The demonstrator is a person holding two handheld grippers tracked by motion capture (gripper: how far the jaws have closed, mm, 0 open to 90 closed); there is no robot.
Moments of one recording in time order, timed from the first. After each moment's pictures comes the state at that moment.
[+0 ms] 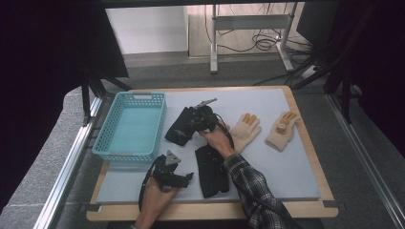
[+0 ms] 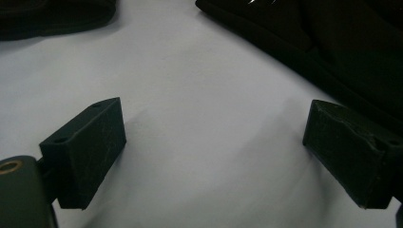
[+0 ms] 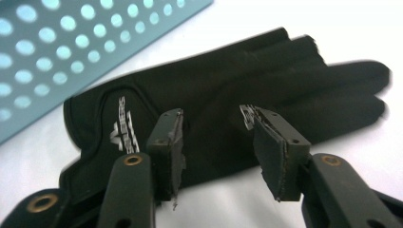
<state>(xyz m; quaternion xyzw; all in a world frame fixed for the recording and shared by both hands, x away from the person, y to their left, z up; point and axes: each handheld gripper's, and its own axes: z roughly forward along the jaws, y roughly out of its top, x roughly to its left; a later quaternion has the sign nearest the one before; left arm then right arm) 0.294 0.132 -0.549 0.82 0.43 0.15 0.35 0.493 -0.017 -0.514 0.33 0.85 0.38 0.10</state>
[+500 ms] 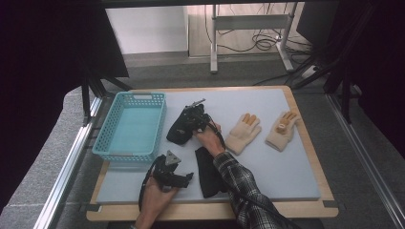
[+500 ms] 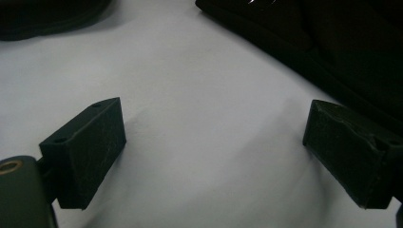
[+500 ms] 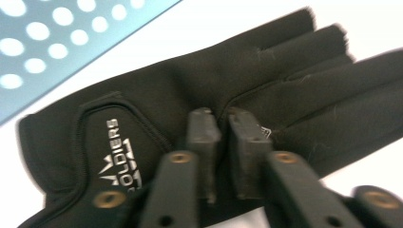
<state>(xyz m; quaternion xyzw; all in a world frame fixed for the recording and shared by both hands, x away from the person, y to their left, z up) 0.294 0.131 -0.549 0.82 0.43 0.15 0.35 0.500 0.008 -0.528 0.35 0.87 0.34 0.12</state>
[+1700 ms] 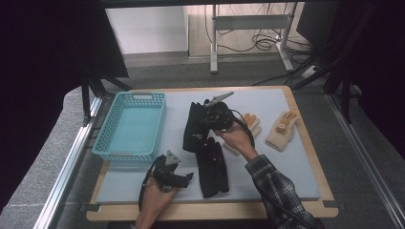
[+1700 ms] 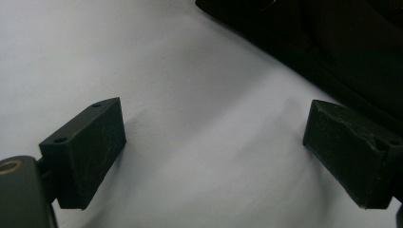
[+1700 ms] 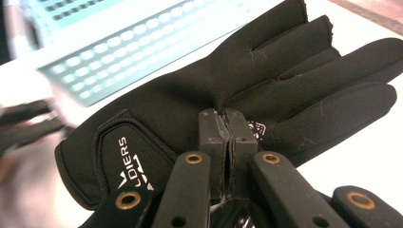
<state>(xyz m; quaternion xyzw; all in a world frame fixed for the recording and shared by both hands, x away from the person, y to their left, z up) 0.294 0.132 -0.549 0.82 0.43 0.15 0.35 0.438 -0.076 -0.431 0.25 0.88 0.39 0.07</state>
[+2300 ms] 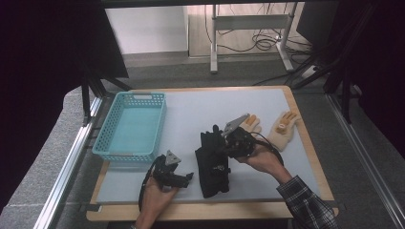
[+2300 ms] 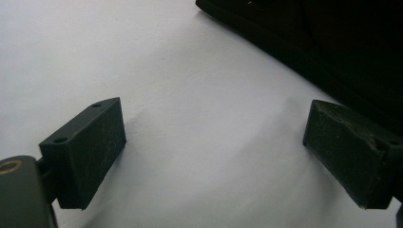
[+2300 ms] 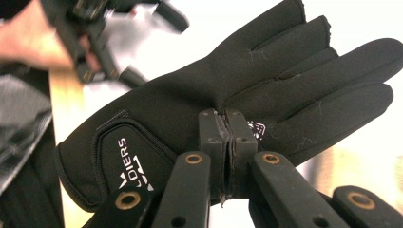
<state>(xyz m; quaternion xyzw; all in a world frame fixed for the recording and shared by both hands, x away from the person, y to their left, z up) 0.294 0.132 -0.549 0.82 0.43 0.15 0.35 0.366 -0.124 -0.437 0.15 0.94 0.32 0.02</state>
